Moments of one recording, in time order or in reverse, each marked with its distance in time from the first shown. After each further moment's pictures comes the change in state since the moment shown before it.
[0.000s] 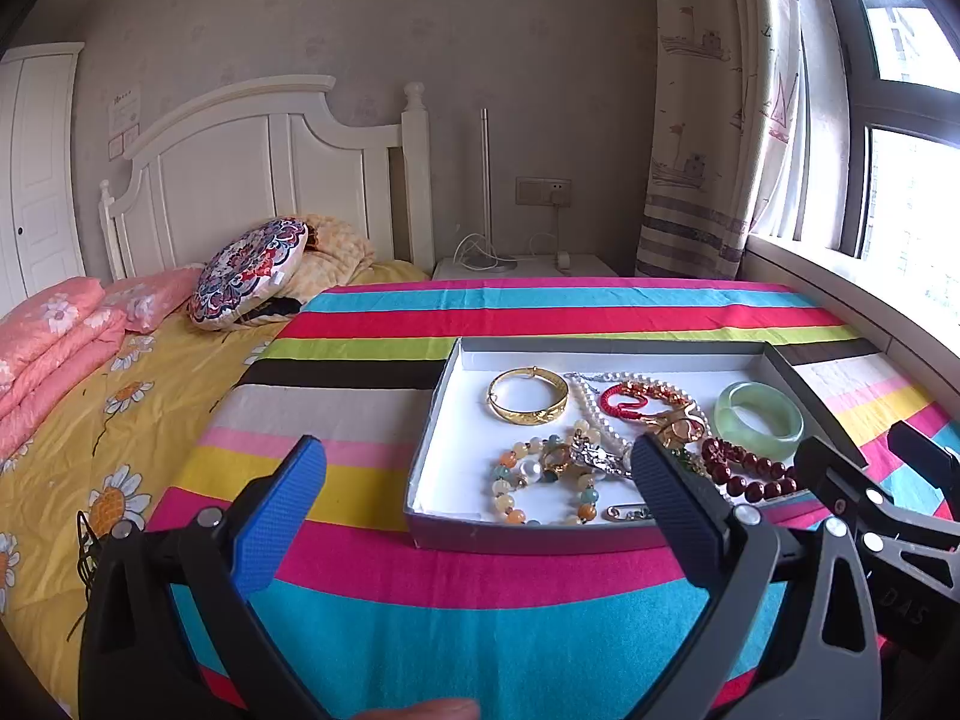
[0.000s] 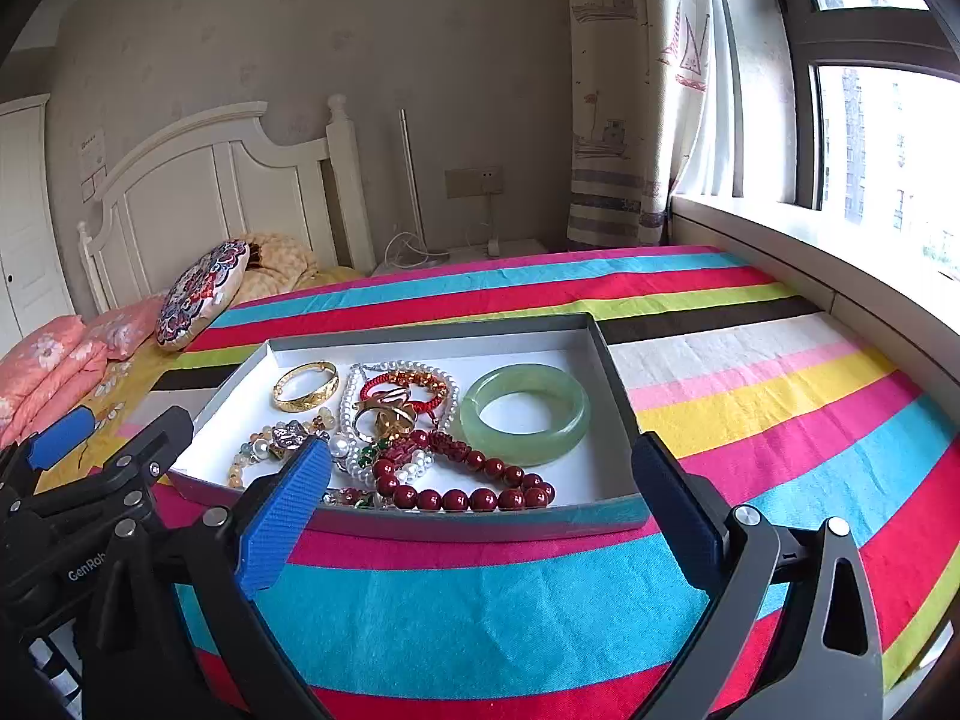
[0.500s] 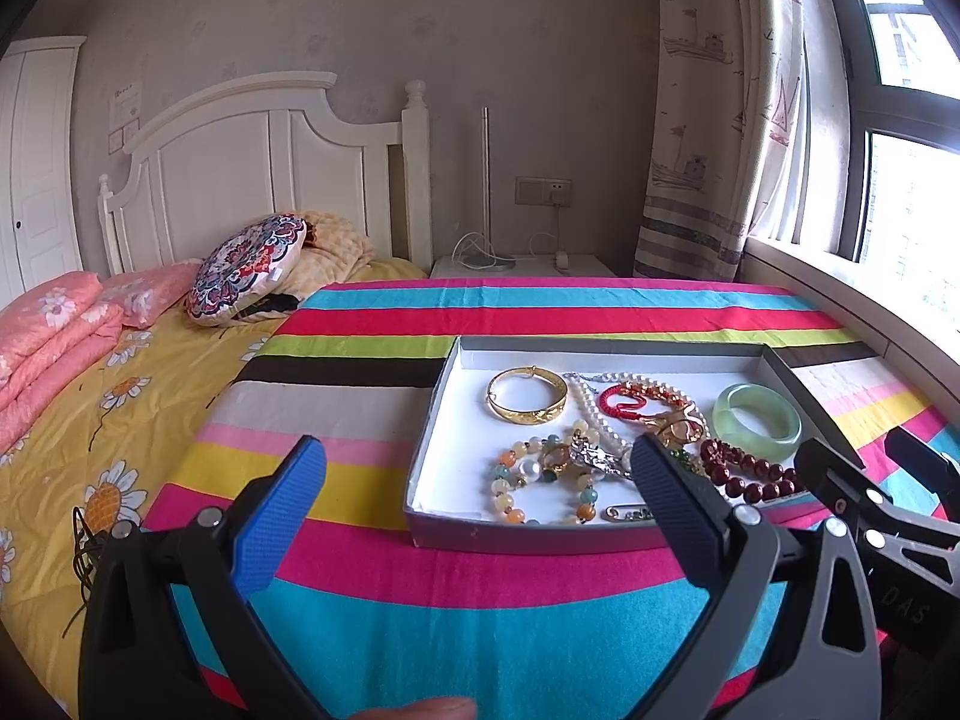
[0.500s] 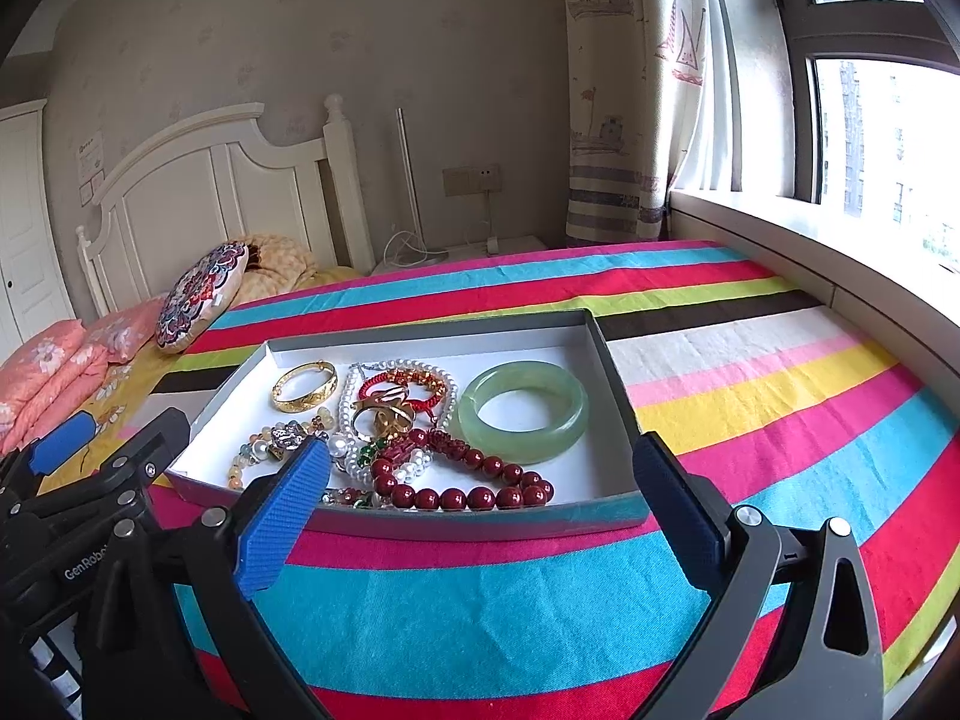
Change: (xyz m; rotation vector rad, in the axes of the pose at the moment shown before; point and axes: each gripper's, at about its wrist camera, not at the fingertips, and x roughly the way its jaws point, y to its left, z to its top) left arm 0.002 0.002 0.000 -0.011 0.003 -0.011; right arm 0.001 -0.003 -0.001 0.016 0.000 0.002
